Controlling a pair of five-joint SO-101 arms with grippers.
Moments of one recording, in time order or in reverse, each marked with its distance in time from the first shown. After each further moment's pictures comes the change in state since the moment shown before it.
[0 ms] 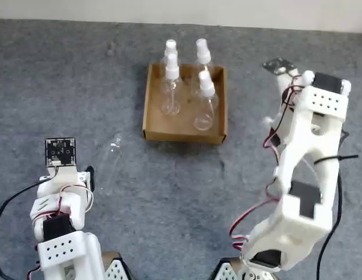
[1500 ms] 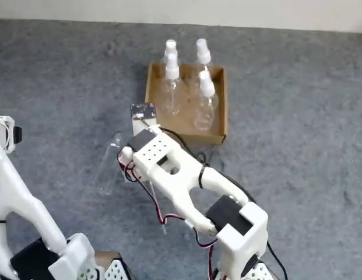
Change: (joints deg) left arm -18.3 63.7 -75.4 21.8 -18.0; right arm -60.4 4.2 23.7 -29.4 -78.6
